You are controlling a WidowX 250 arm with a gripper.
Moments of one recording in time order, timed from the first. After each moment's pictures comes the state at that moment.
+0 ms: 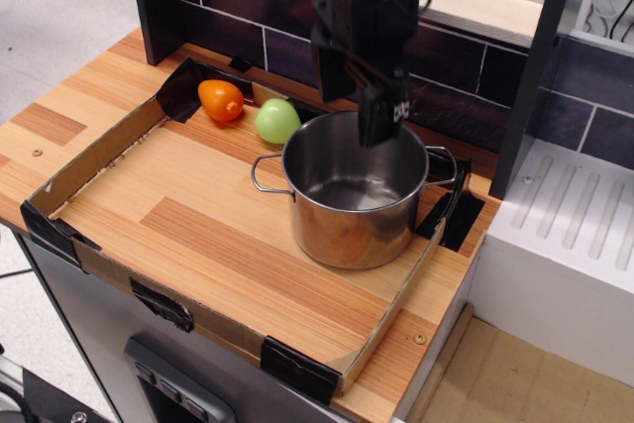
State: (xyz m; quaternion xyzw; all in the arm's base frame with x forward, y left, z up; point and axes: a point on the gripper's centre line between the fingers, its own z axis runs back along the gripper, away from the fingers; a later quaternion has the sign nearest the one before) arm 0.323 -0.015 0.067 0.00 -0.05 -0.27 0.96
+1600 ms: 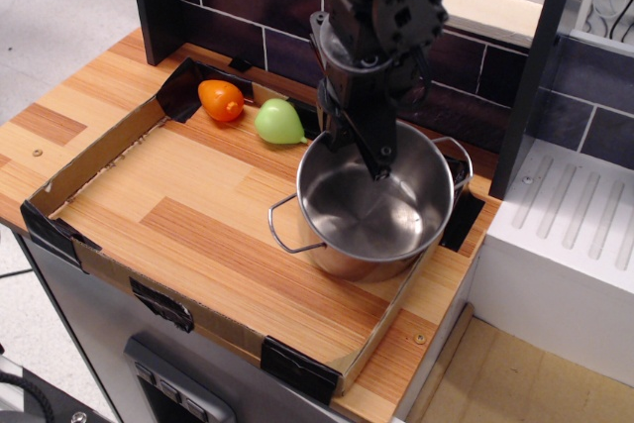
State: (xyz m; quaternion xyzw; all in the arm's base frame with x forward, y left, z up) arm 0.291 -0.025 0.079 0.17 -0.15 -0.32 0.92
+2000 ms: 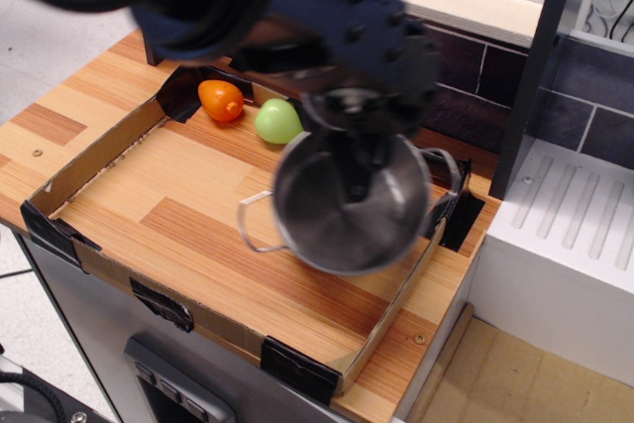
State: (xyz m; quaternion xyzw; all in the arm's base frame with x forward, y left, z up) arm 0.275 -0.015 0.087 0.28 -0.22 -0.36 0.86
